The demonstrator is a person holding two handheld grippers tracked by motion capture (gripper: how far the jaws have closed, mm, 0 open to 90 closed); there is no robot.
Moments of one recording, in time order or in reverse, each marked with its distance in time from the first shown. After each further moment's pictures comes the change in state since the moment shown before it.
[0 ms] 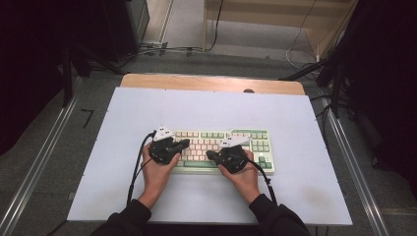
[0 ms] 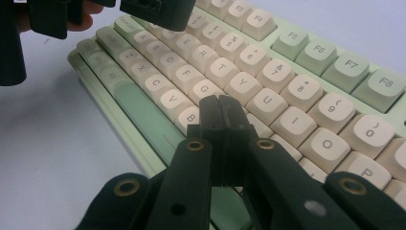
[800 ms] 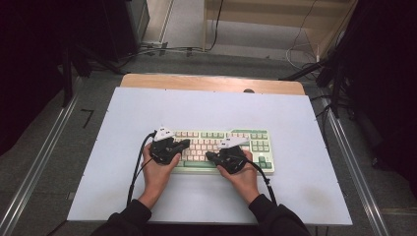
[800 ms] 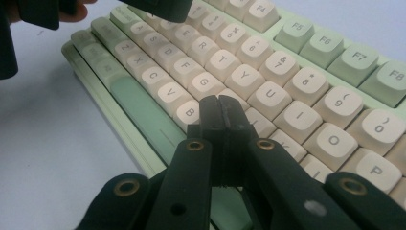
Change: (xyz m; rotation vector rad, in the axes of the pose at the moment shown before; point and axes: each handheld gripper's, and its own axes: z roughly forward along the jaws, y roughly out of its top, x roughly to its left) left arm -0.001 0.000 0.001 -0.001 -0.005 -0.003; right arm 0.000 -0.002 0.004 0.014 -0.003 -0.005
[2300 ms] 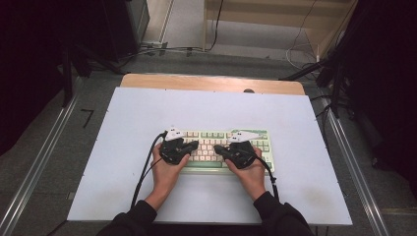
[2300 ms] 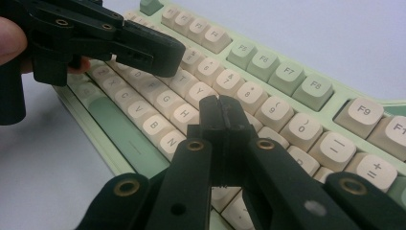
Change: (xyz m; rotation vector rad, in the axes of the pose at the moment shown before) left arm -0.013 0.000 0.022 0.030 -0.029 0.011; right arm -0.018 0.003 -0.019 -0.056 -0.042 0.048
